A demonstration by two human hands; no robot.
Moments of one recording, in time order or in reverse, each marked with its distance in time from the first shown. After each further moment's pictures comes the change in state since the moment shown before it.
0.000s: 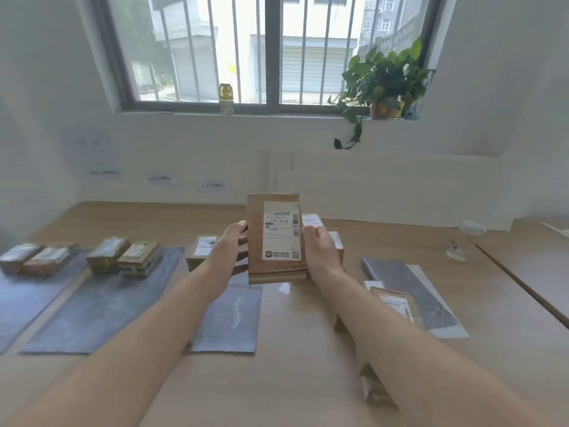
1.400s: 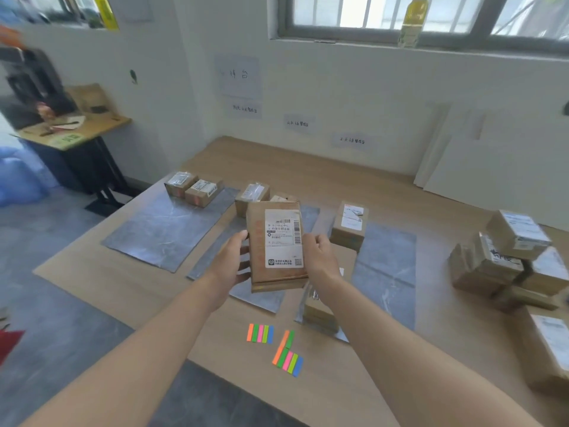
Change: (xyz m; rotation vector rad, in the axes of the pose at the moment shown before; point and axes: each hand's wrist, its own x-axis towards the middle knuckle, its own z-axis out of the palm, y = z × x) left_hand 0.051 -0.066 -0.401 -0.058 0.417 -0.242; right_hand -0.005 0.025 0.436 -0.076 -0.406 0.212
